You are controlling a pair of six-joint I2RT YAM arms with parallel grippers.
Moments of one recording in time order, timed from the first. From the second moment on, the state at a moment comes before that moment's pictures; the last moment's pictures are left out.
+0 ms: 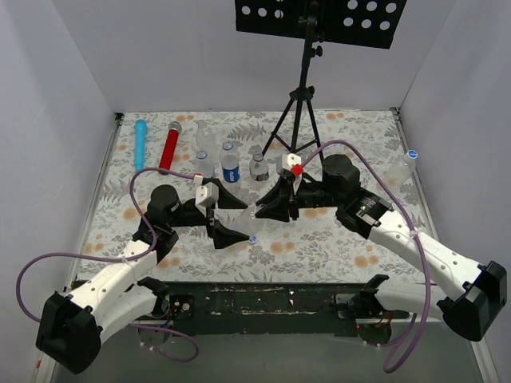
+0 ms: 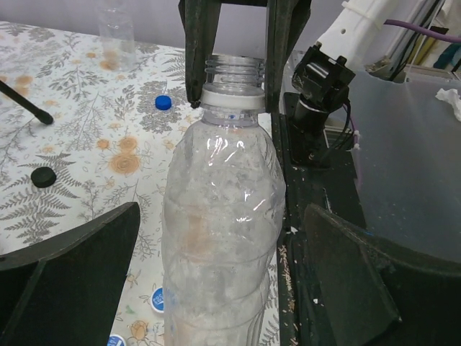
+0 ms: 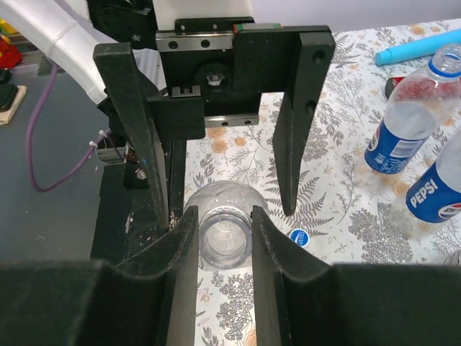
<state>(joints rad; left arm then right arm) -0.48 0.90 0.51 0.40 1.03 -0.10 0.79 1.09 0.97 -0.06 -0.77 -0.04</state>
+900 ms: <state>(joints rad) -0.49 0.97 0.53 0.43 1.11 -0.17 0.84 1.12 0.97 0.03 -0.77 -0.04</state>
